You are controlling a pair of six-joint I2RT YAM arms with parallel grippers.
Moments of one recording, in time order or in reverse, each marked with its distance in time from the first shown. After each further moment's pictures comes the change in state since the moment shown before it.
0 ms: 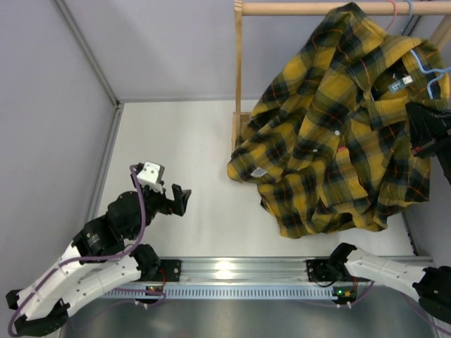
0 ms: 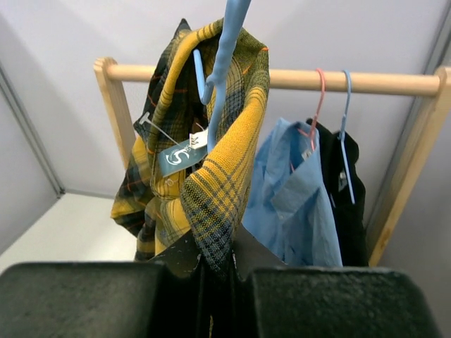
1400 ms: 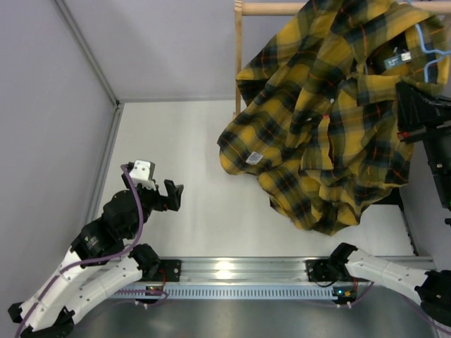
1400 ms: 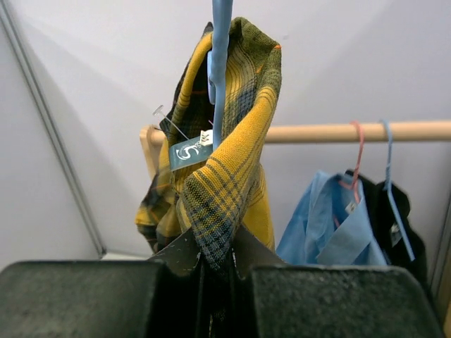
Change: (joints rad) left arm 0.121 -0.024 -0.010 0.000 0.003 -0.007; right arm 0.000 -0.079 -0.302 0.395 -0.069 0.051
